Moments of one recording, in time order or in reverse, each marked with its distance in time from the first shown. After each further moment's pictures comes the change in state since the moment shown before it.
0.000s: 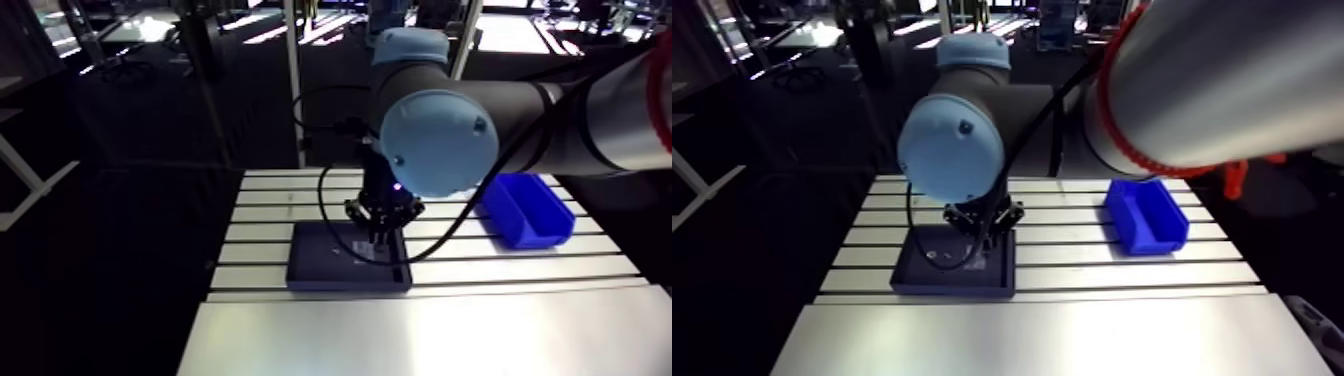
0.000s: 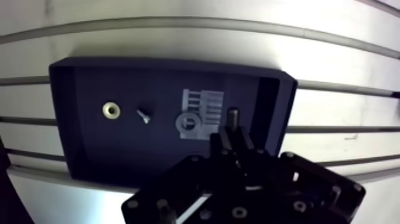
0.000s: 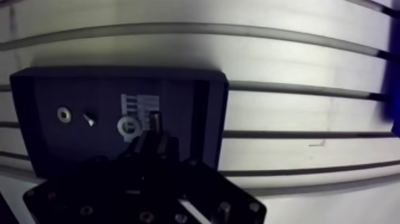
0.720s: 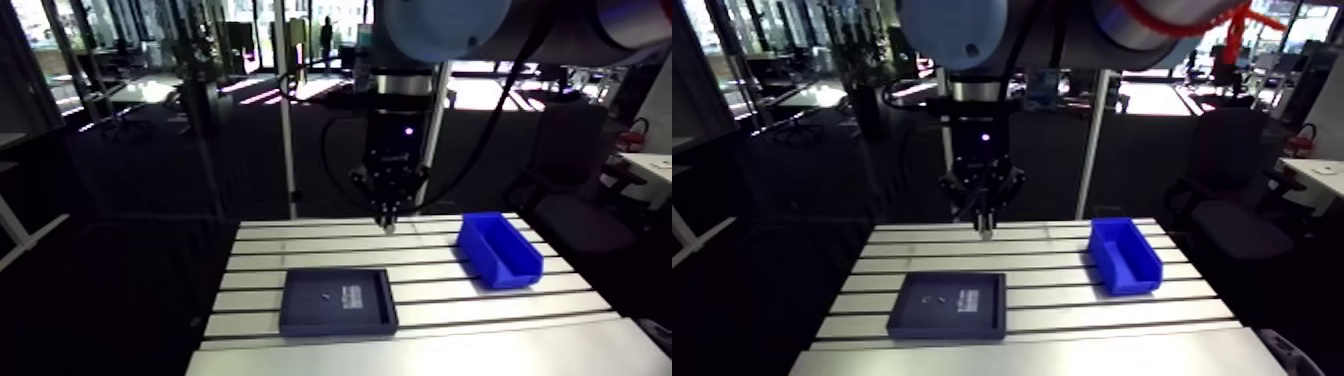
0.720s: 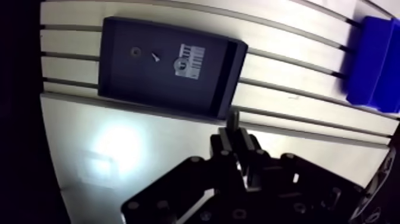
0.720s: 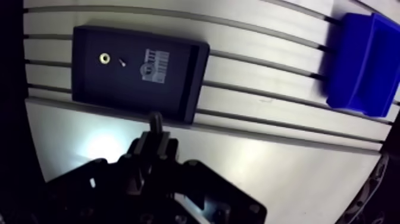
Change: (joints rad) arm -0.039 -0.185 -0.248 0.481 -0.006 -0.194
